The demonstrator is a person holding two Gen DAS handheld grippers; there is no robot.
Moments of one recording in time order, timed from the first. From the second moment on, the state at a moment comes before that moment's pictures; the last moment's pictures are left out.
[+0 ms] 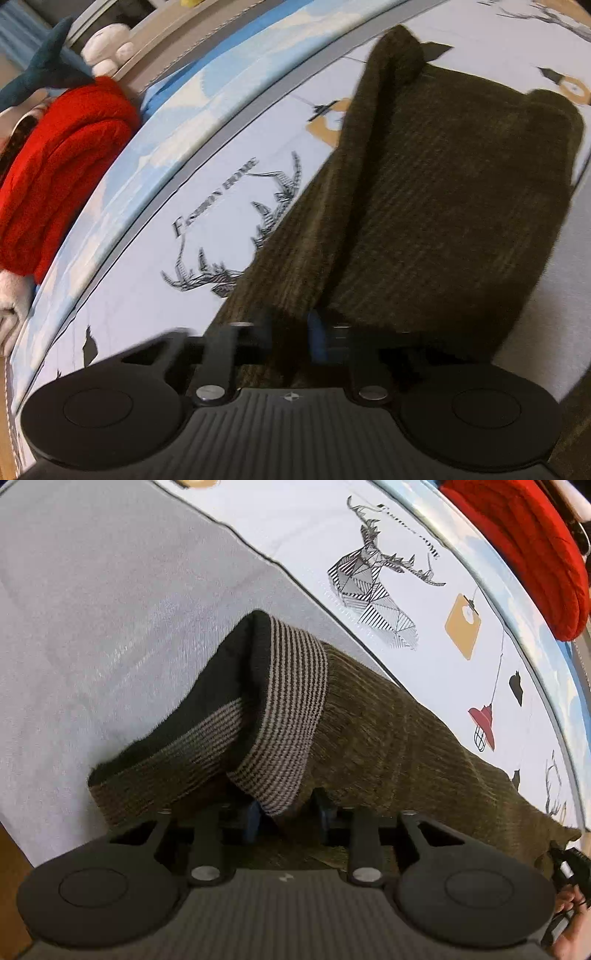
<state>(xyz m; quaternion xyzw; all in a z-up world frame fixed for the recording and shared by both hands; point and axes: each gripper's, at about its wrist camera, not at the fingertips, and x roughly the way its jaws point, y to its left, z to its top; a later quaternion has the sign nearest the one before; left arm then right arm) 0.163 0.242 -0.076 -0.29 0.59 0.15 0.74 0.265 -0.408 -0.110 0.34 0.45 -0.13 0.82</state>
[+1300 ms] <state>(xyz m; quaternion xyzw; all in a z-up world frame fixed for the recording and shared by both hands) 0.095 0.288 -0.041 -0.23 0.57 0.15 0.77 -0.051 -0.600 -0.060 0.42 0.44 -0.25 0.75</state>
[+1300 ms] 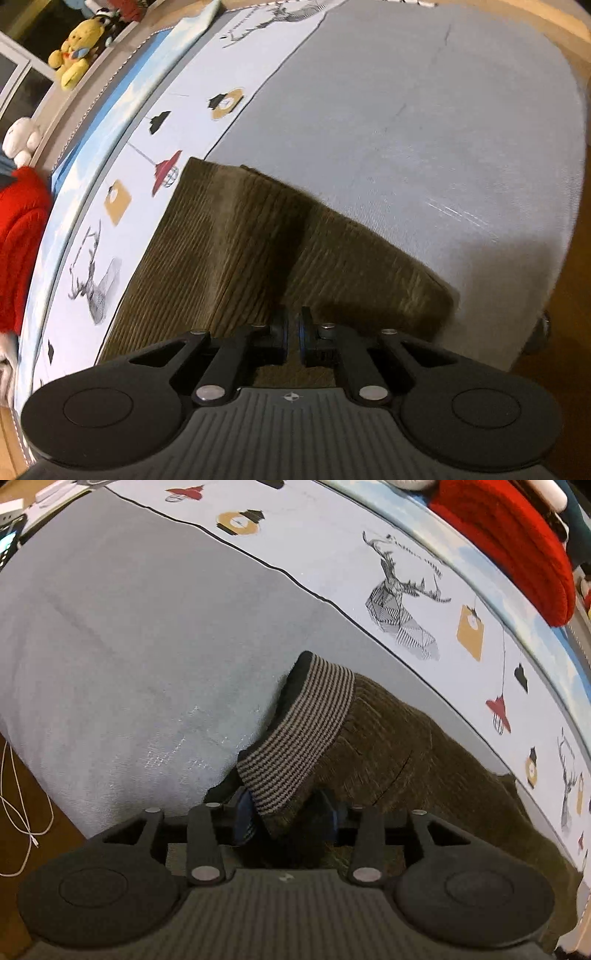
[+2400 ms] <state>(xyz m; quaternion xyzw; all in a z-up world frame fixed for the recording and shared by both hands) 0.108 0.278 -0.059 -0.22 0.59 0.14 0.77 0.051 -0.584 -0.097 0.46 0.38 -0.17 0.78</state>
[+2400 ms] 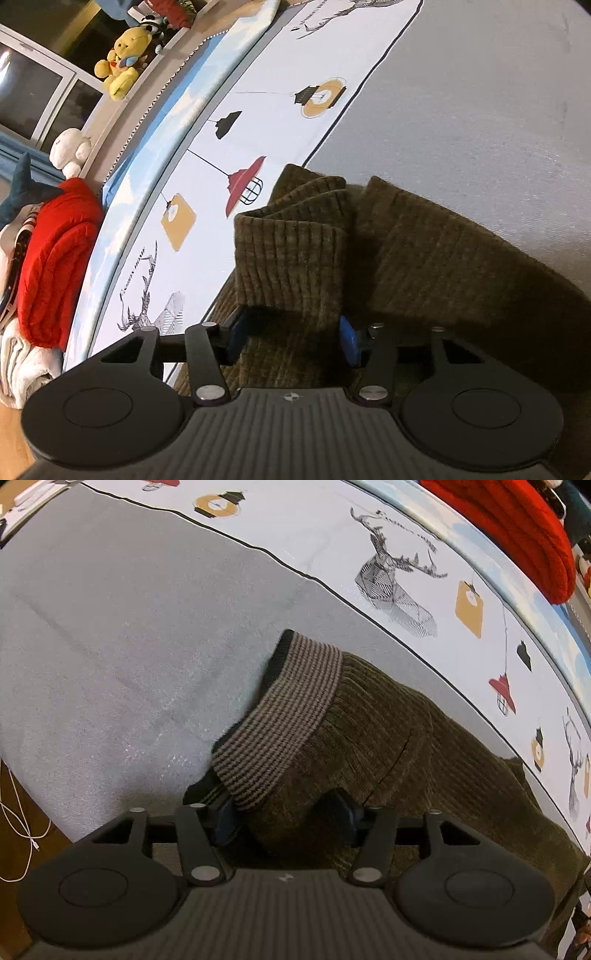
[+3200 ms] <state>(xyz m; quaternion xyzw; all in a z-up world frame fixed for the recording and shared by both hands) 0.077 0.288 -0.039 -0.18 0.58 0.11 0.79 -0.115 -0.620 -0.041 0.49 0.35 -0.32 0.73</state>
